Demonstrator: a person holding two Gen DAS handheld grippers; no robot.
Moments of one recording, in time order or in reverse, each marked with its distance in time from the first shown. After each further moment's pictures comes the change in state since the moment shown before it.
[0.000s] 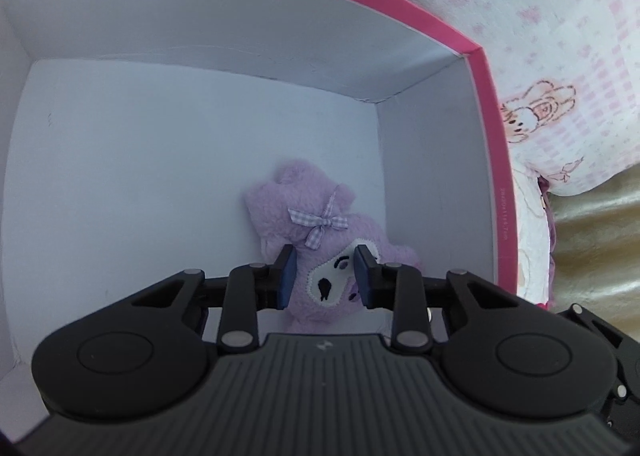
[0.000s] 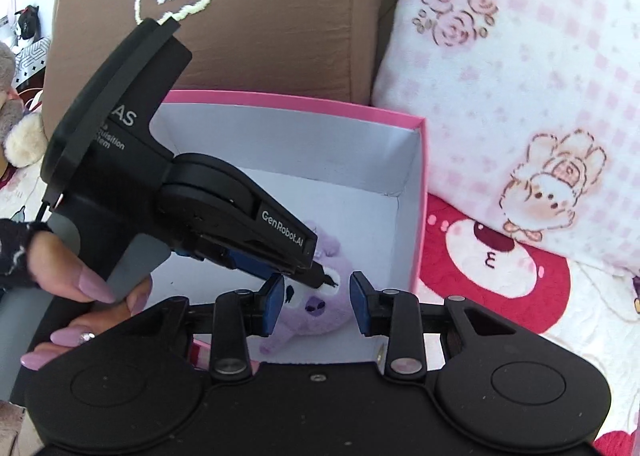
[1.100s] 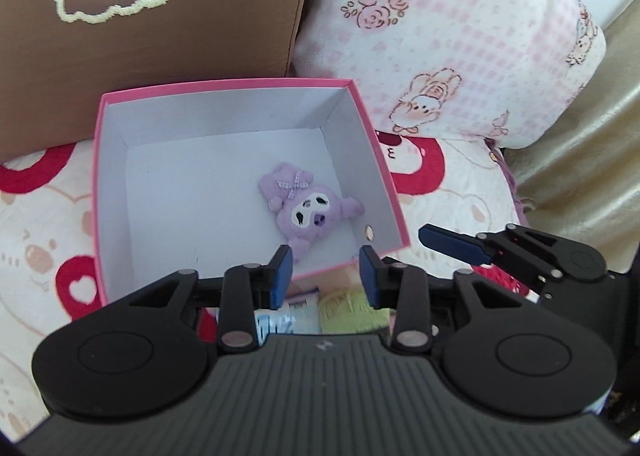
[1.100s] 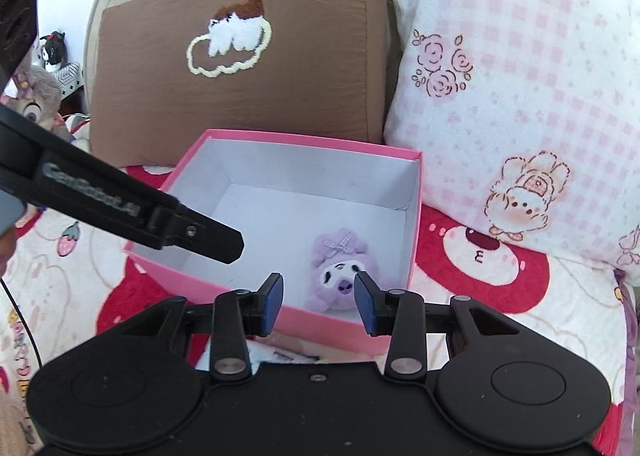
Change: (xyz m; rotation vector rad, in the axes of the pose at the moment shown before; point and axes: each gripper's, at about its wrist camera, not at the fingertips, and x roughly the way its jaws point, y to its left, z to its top) left arm -0.181 -0.059 -0.066 0.248 -0.106 0.096; right arm -0.094 0.029 -0.012 0.015 -0.066 0.059
